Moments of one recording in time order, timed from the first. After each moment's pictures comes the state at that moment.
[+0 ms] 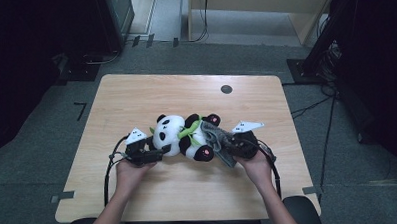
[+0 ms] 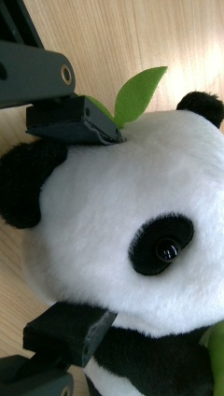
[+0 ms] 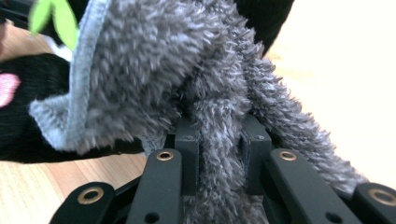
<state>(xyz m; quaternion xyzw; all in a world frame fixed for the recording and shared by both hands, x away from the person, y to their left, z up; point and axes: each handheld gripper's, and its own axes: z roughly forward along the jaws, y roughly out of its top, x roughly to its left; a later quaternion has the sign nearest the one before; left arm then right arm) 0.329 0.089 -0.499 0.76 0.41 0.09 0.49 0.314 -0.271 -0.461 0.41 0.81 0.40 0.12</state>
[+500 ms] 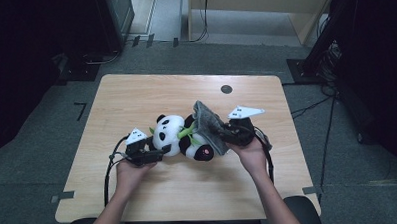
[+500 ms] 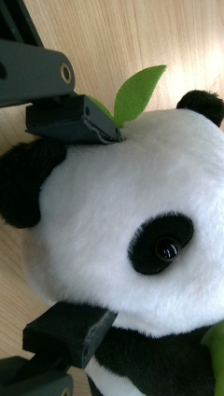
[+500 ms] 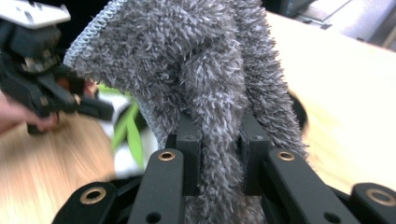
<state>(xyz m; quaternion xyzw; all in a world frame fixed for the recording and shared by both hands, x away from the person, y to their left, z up) 0.328 0.087 -0.498 0.76 0.42 0.09 0.49 0.328 -0.248 -0.406 0.37 0.79 0.47 0.13</state>
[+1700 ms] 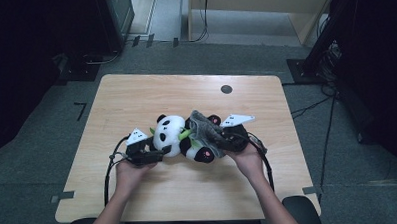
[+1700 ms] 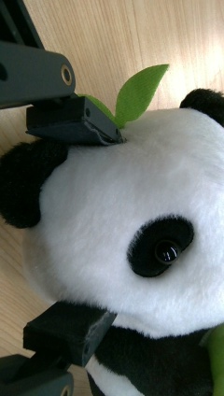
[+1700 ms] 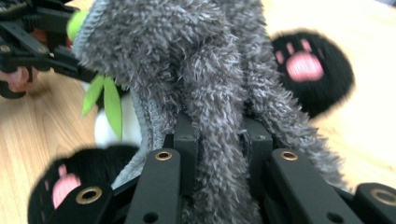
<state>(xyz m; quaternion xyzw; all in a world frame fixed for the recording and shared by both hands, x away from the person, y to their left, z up) 0.328 0.087 -0.499 0.77 0.41 0.10 0.49 0.326 -0.243 -0.442 0.37 0.82 0.43 0.12</state>
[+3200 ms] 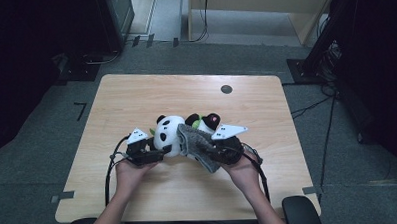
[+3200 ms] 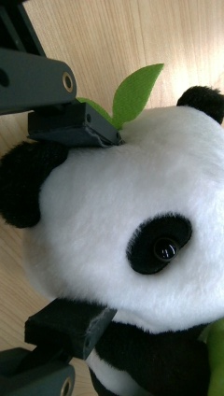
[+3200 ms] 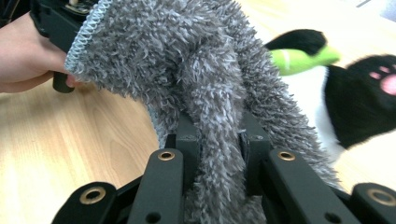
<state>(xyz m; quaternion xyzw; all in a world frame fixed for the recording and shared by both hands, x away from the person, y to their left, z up) 0.326 0.084 -0.494 0.76 0.42 0.09 0.48 0.286 -0.215 -0.421 0.33 0.83 0.43 0.13</state>
